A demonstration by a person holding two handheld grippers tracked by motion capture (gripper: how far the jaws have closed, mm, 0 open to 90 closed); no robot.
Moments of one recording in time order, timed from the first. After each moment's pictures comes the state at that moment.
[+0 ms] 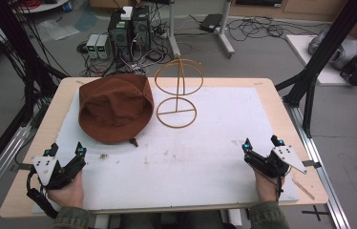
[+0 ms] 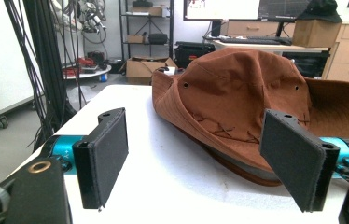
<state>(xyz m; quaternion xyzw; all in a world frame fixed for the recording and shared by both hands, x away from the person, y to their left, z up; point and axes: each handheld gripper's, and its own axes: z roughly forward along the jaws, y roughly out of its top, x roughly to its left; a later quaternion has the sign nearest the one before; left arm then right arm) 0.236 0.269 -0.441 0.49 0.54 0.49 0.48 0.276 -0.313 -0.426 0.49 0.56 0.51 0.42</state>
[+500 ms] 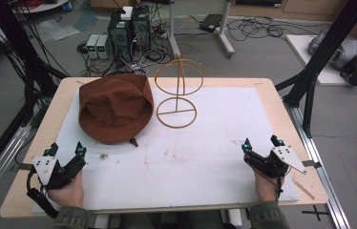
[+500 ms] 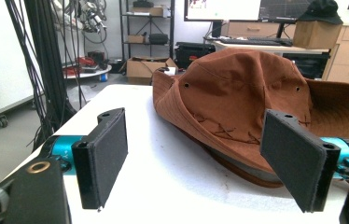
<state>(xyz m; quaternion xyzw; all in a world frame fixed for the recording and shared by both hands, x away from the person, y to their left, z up) 0.237 0.269 -0.441 0.49 0.54 0.49 0.48 0.276 -0.313 -0.427 0.49 0.56 0.51 0.42</state>
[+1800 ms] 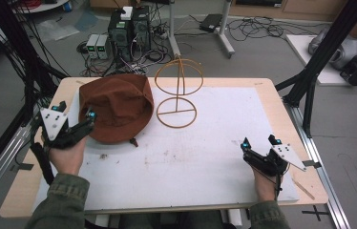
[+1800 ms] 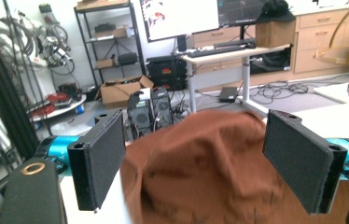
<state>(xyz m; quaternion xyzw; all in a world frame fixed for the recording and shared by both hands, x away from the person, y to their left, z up) 0.306 0.242 -0.338 0.56 0.45 0.50 0.48 0.281 -0.313 -0.428 0.50 0.56 0.52 0.40</state>
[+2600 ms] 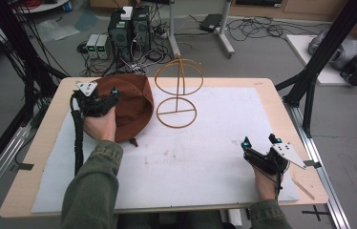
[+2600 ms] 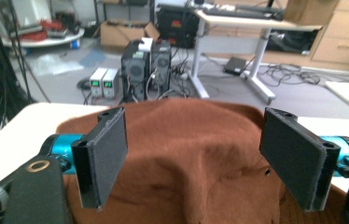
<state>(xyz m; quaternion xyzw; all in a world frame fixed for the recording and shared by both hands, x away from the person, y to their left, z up) 0.415 0.200 -0.360 0.53 0.58 0.42 0.45 0.287 -0.317 -0.430 0.50 0.57 0.52 0.40</state>
